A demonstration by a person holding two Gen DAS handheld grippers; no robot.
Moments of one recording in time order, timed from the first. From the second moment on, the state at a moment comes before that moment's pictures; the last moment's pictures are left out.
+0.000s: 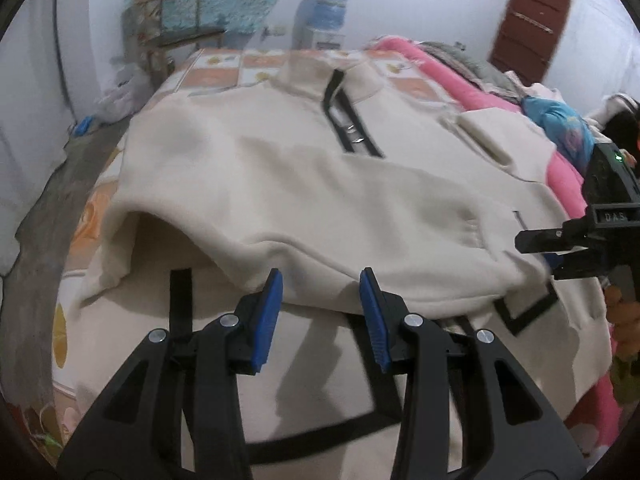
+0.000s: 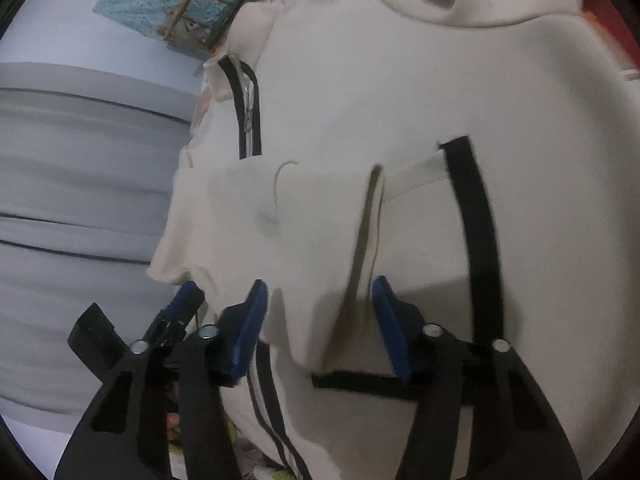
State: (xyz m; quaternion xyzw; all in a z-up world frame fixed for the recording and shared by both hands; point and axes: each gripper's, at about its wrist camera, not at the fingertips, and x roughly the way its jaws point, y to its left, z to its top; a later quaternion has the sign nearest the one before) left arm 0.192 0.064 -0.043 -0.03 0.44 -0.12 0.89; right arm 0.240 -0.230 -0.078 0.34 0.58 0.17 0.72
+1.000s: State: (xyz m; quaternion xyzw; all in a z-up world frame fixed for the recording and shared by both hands) left arm 0.156 0.098 -0.029 -0.08 0.39 -0.16 0.90; right arm 0.321 -0.087 0.097 0.10 0.51 0.27 0.81
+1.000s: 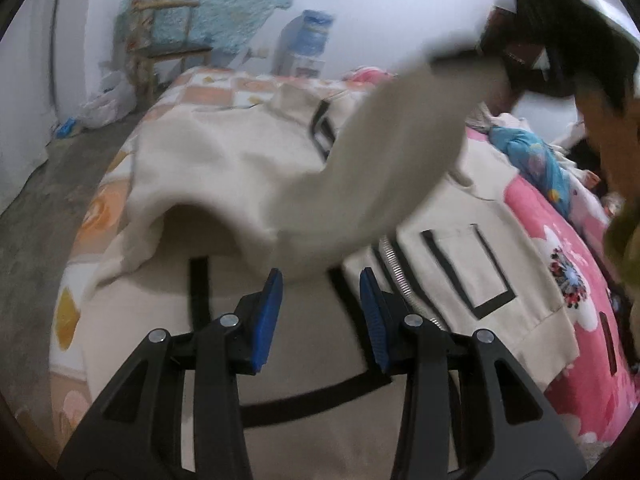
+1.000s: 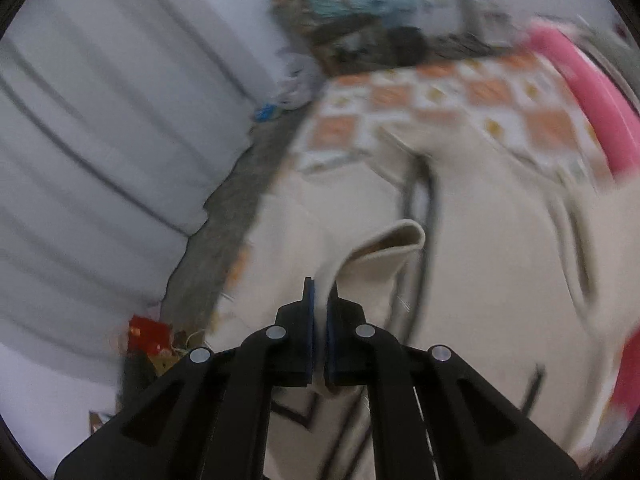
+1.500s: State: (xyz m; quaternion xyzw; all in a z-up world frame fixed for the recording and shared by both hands) left arm 0.186 0.177 -0.057 -0.18 0.42 0.02 0.89; right arm 0.369 0.046 0.259 0.07 0.33 0.48 0.81
